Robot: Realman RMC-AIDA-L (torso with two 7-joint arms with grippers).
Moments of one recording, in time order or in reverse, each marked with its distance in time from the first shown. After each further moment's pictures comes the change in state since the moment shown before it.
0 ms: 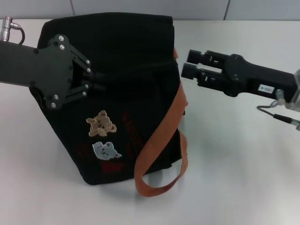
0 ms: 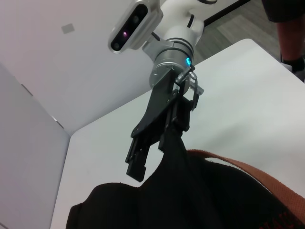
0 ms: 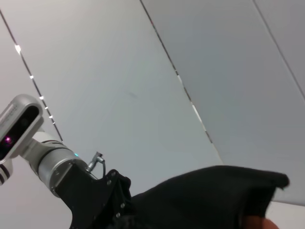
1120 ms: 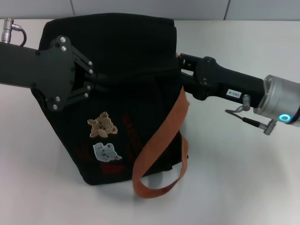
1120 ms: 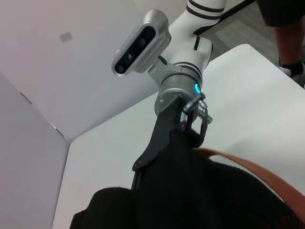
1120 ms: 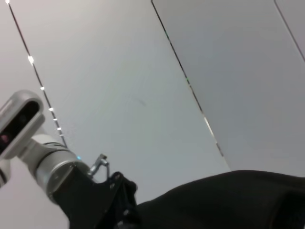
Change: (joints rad) left arm 0.012 -0.001 0.013 -0.001 -0.024 -0.004 0.014; right arm 0.059 0.008 0.001 0.221 0.051 0.094 -0.193
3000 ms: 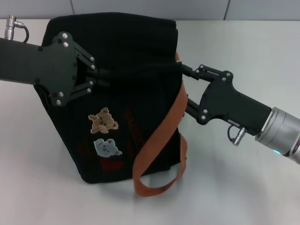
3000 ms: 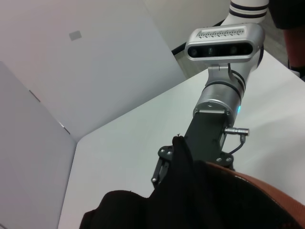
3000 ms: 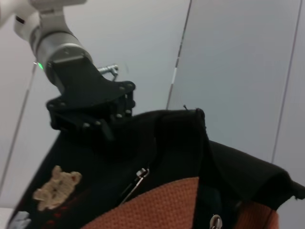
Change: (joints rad) left arm -0.005 -0.001 0.002 -0.026 -0.003 -0.032 -0.003; right arm -0.120 0.002 0.077 0.180 0.052 0.108 -0.914
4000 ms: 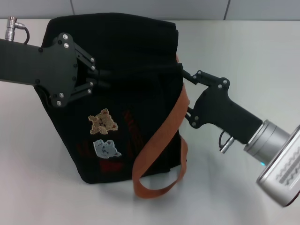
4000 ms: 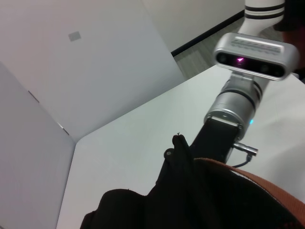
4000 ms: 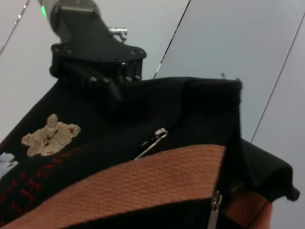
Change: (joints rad) left arm -0.002 0.001 -0.001 -0.014 0.000 0.000 0.008; right arm -0.036 0.000 0.123 0.185 0.000 0.077 -0.444
